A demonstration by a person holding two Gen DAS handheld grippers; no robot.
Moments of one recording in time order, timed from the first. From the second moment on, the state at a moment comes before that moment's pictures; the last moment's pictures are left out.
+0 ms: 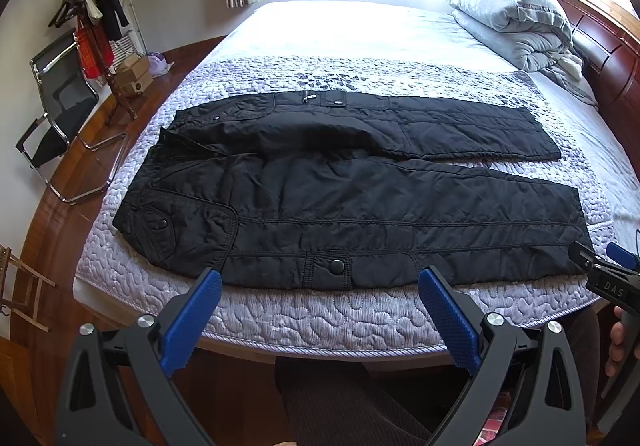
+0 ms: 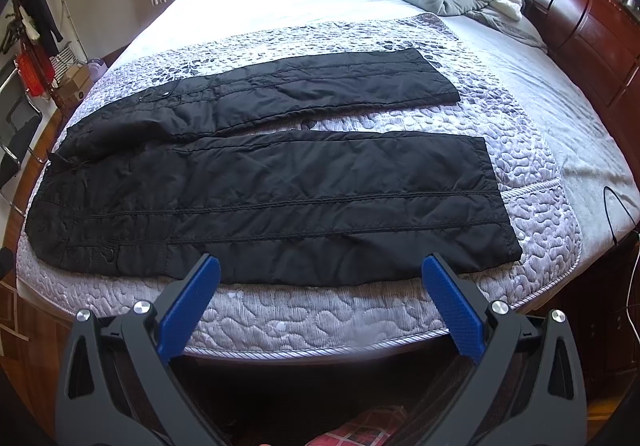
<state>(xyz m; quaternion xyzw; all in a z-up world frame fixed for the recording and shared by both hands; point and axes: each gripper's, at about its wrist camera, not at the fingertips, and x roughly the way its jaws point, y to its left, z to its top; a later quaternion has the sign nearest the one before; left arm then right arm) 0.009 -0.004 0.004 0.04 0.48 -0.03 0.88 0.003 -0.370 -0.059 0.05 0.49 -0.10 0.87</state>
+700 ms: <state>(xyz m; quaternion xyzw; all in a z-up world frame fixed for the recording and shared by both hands) 0.009 -0.006 0.003 0.04 0.47 -0.03 0.88 0.005 -0.371 -0.064 0.05 0.49 -0.10 0.86</state>
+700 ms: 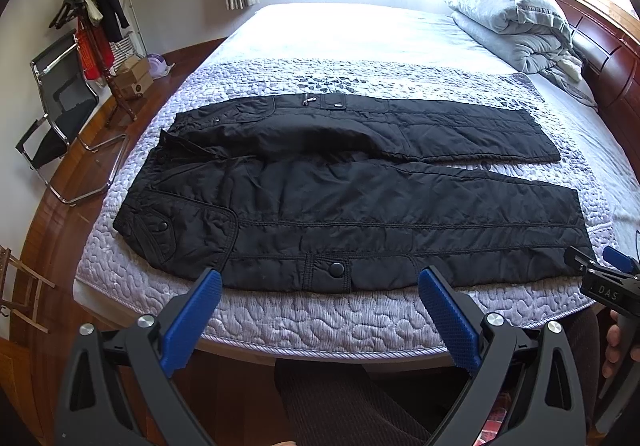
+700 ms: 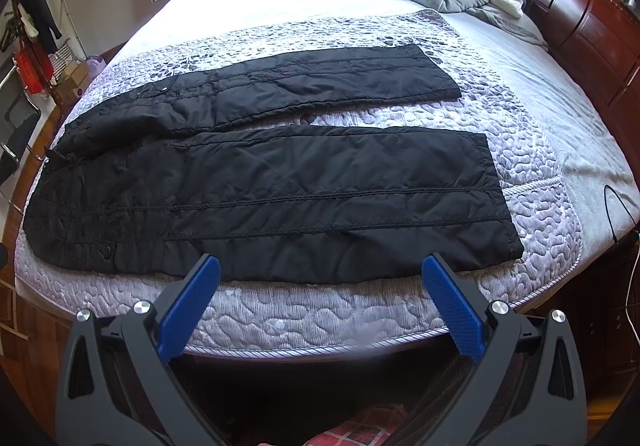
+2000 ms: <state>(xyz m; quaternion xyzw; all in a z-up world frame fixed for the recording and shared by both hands) 0.427 0.273 -0.178 -0.17 0.69 0.13 0.69 0.149 -0.527 -0.126 -0.05 0.53 -0.20 0.82</state>
